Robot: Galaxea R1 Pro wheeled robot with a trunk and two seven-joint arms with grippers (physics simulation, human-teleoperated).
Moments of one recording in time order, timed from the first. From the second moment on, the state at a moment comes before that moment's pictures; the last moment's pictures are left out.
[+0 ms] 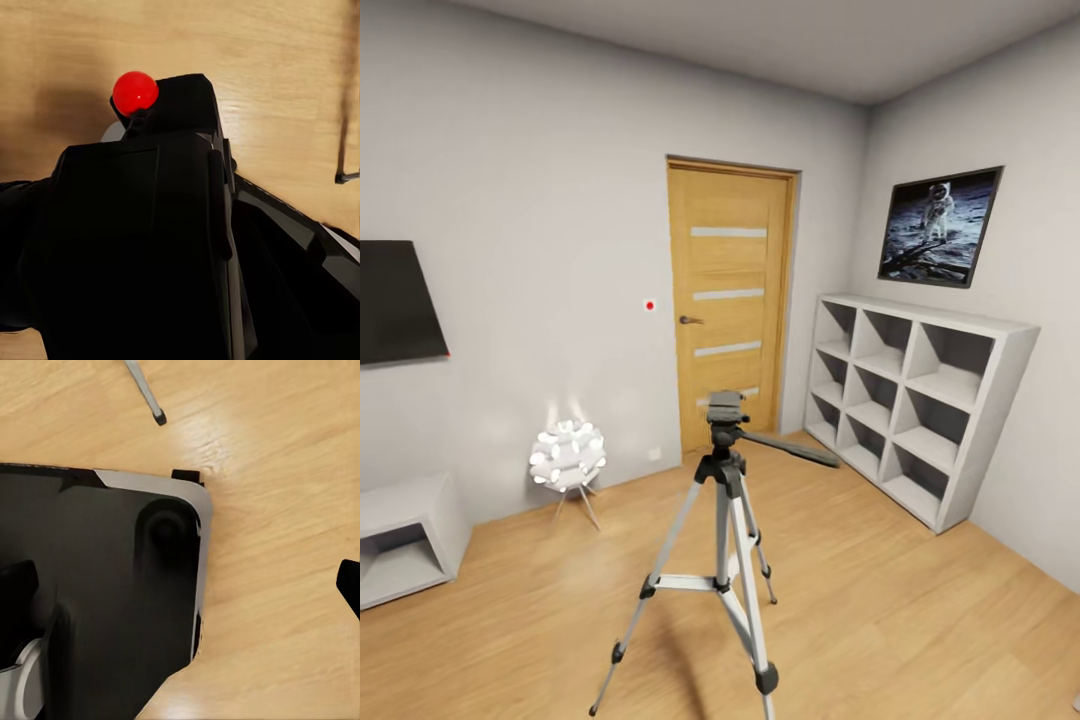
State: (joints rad) left arm -0.19 -0.03 0.13 0.00 0.41 -0.03 0.07; right arm -0.16 -0.11 -0.34 0.03 0.39 -0.04 0.17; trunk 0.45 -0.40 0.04
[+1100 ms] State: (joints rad) left arm -0.19 -0.03 0.13 0.00 0.41 -0.03 0.07; right arm -0.16 -0.11 -0.34 0.03 0.39 -0.04 0.17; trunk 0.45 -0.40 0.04
